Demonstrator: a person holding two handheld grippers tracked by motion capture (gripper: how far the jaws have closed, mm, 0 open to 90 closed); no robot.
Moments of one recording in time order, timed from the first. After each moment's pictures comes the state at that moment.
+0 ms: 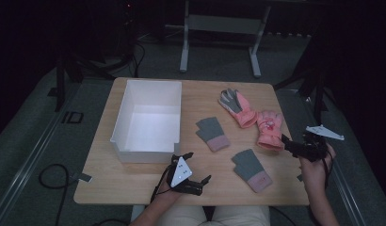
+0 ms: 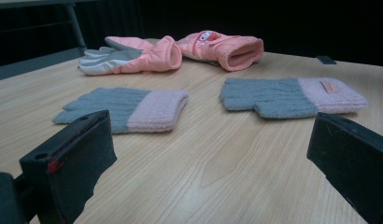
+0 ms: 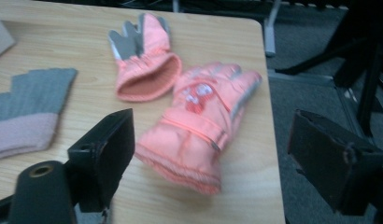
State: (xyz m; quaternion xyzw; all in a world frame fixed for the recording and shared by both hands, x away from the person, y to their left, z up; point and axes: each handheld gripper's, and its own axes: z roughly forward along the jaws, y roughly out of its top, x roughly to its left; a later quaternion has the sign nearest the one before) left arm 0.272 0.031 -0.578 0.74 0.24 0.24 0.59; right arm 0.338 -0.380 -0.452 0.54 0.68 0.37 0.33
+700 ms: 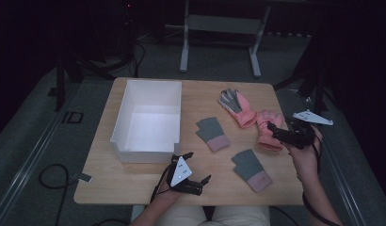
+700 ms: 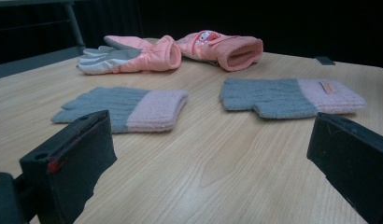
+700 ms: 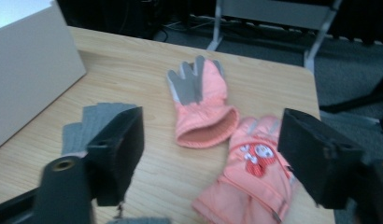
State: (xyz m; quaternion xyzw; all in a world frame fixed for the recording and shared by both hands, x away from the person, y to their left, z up) left arm 0.272 0.031 -0.578 0.74 0.24 0.24 0.59; right arm 0.356 -0.332 -0.418 0.47 0.71 0.42 0.31
